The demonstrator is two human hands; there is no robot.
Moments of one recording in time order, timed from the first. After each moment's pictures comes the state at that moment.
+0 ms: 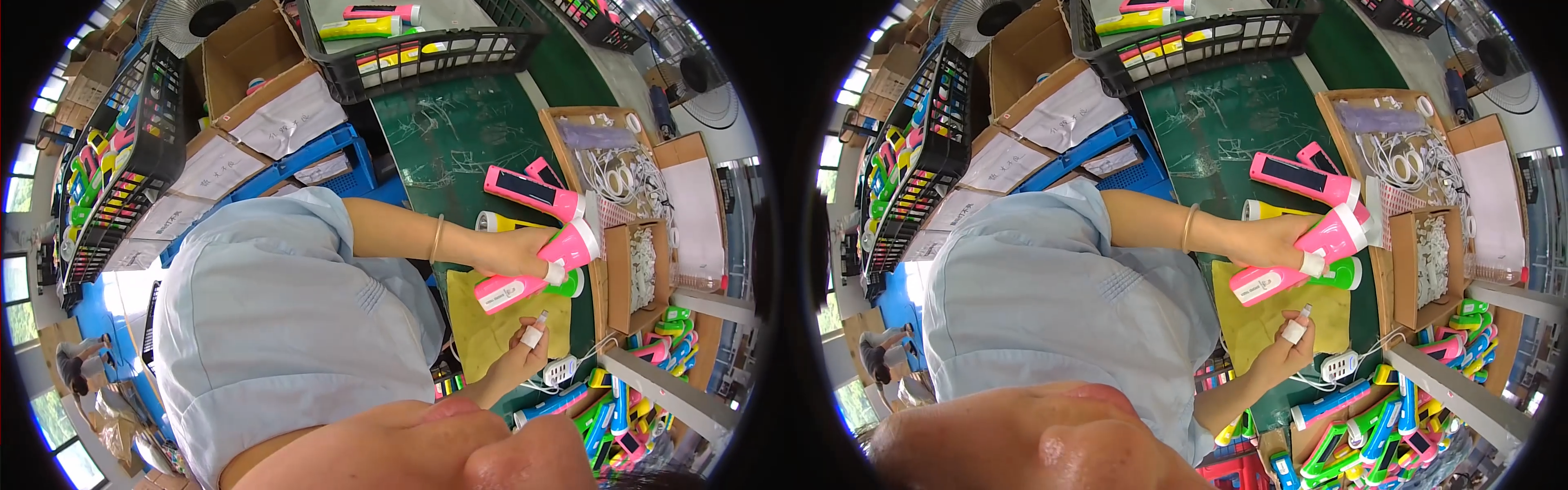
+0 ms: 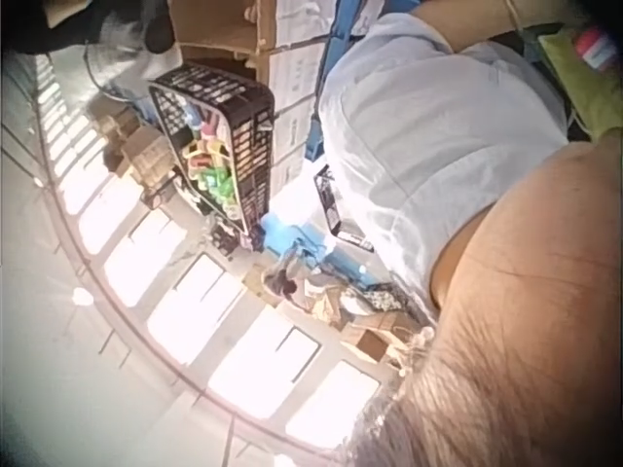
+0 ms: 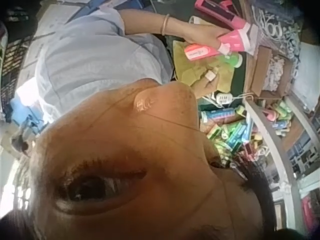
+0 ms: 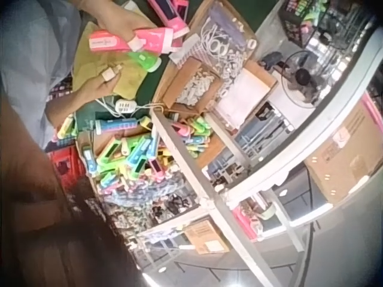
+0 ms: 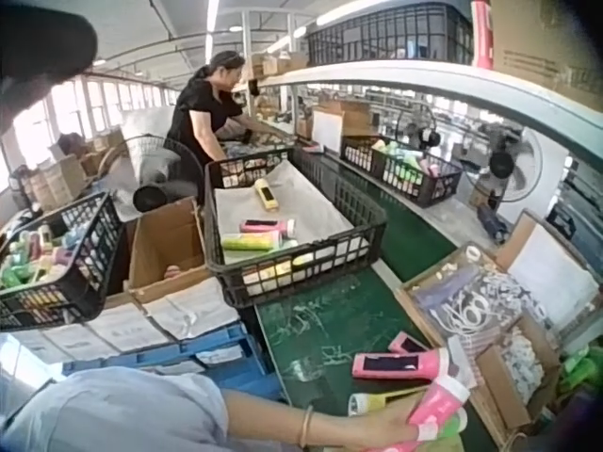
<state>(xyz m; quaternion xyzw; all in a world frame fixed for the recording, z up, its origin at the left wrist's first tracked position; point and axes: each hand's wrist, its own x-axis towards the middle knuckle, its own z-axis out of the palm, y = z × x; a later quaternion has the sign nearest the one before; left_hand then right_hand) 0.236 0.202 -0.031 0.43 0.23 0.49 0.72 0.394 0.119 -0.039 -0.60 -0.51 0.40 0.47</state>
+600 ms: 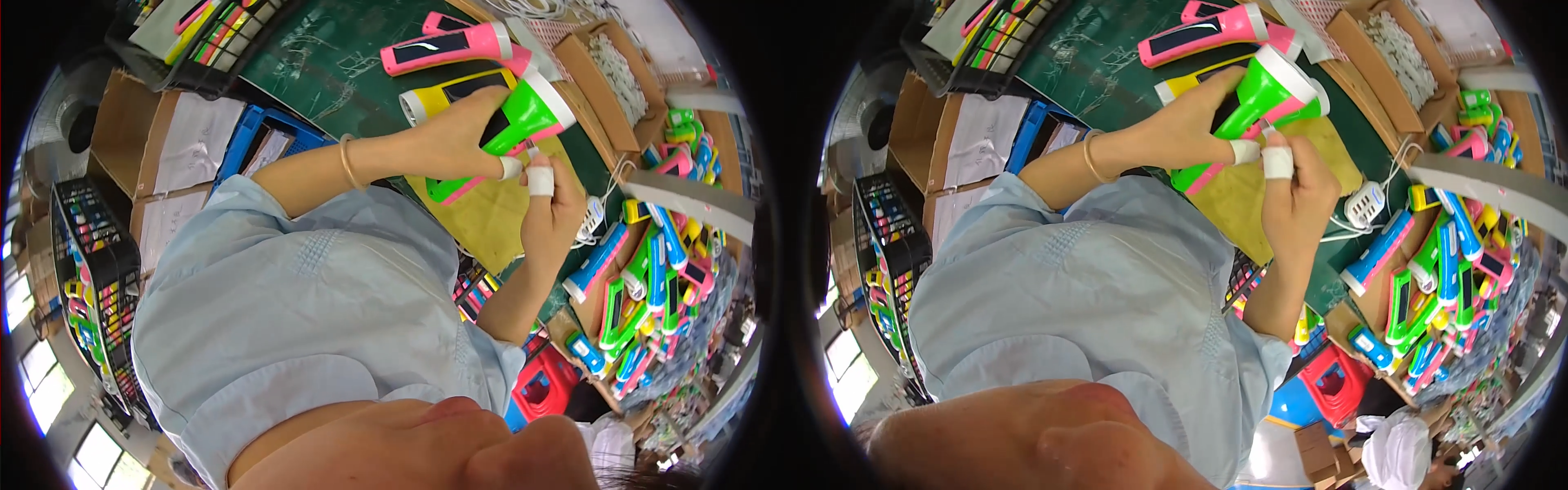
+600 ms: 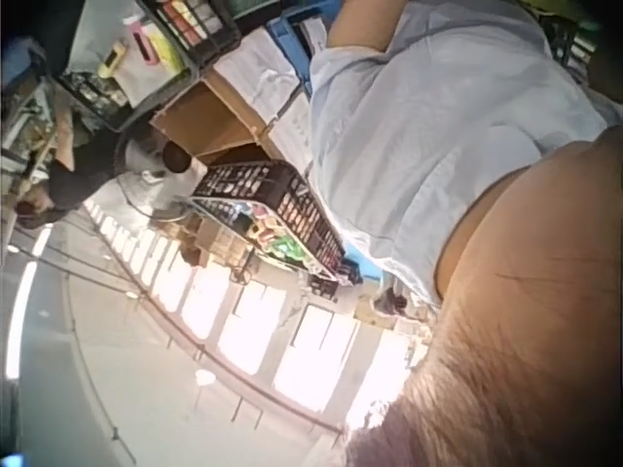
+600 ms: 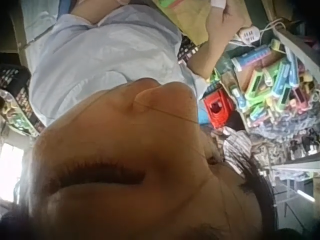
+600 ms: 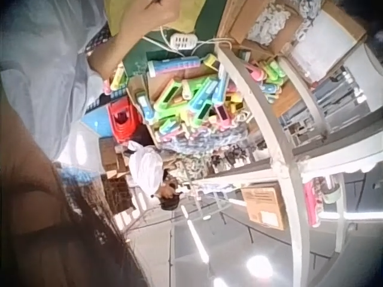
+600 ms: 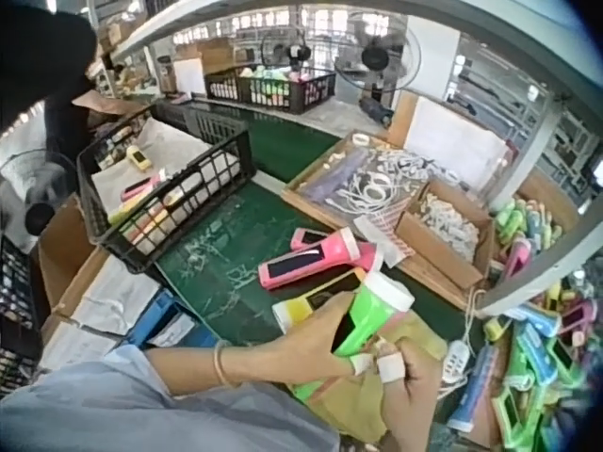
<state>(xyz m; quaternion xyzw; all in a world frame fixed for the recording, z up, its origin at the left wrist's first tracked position) 0.235 0.190 -0.017 0.72 0.38 0.37 0.46 0.395 0.144 0.003 -0.53 -0.64 0.32 0.46</state>
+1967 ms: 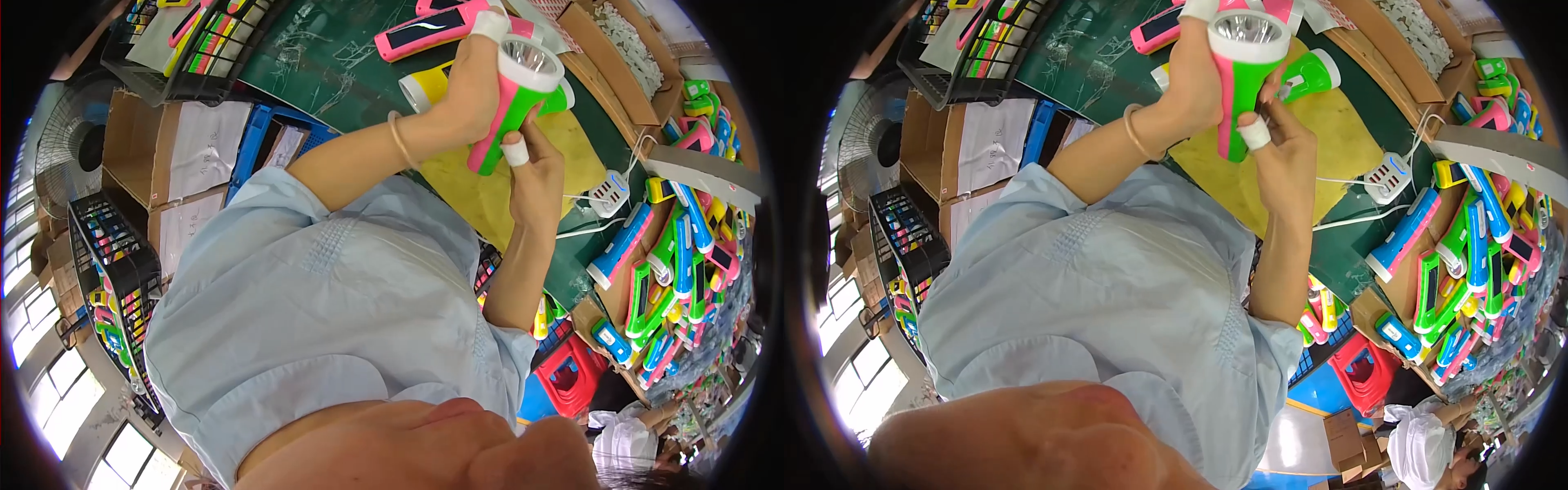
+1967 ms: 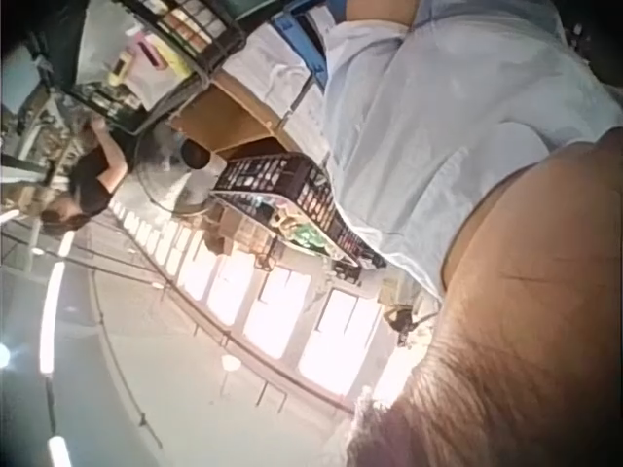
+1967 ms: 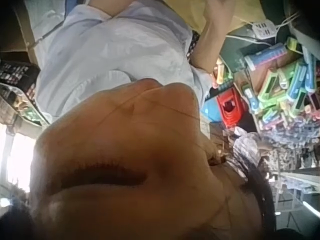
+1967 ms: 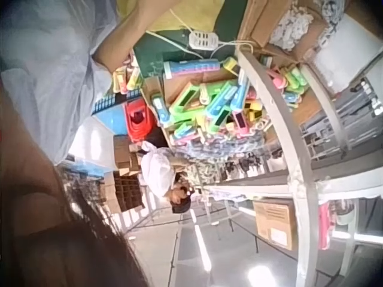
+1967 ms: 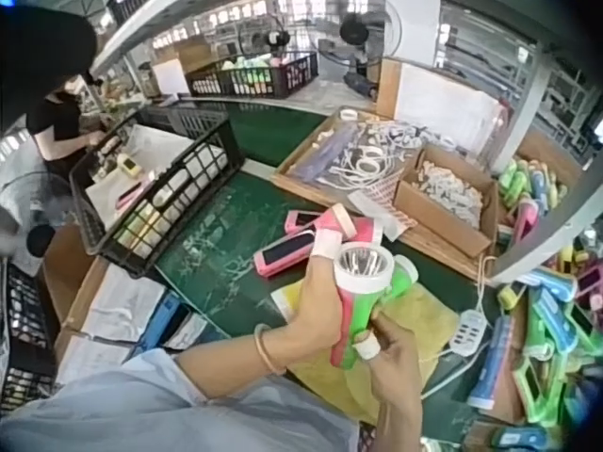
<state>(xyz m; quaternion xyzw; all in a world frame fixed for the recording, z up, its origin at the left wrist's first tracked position) 0.278 0.220 -0.024 0.29 0.30 0.61 0.67 0.382 0.147 -0.043 -0.47 -0.45 0.58 0.49</state>
